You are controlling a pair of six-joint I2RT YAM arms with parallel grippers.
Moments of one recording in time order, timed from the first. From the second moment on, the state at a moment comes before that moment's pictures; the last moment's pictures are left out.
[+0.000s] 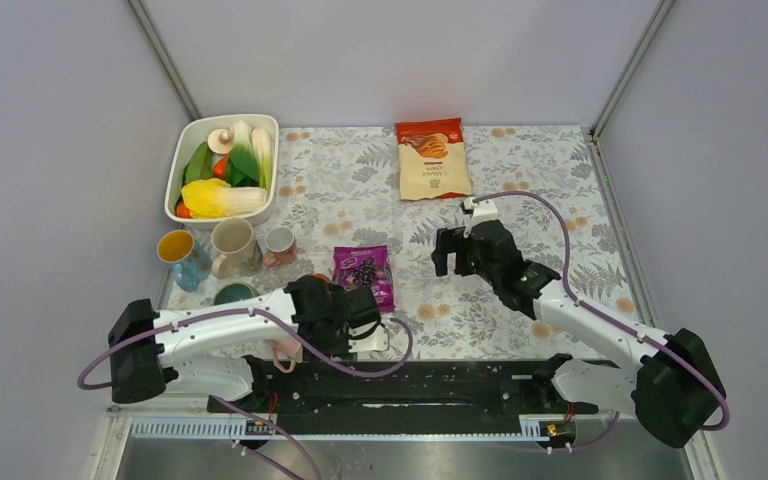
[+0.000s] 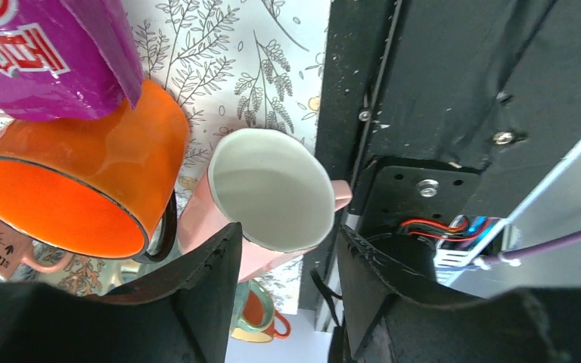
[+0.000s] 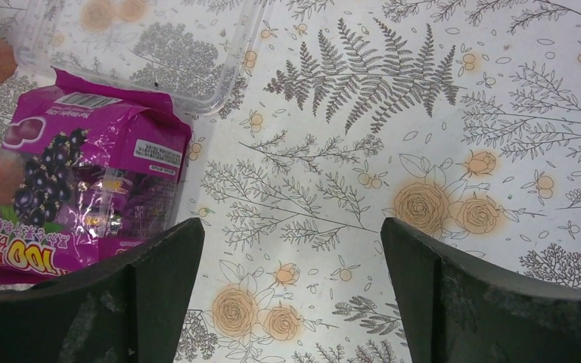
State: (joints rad) left arm -1.19 1.23 0.94 -1.23 -0.10 0.32; right arm 0.66 1.12 0.66 -0.08 0.17 0.36
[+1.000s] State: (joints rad) left arm -1.18 1.37 0.72 -0.96 -0.37 0.59; right arm 0.66 1.17 0.66 -0.08 0.14 0.34
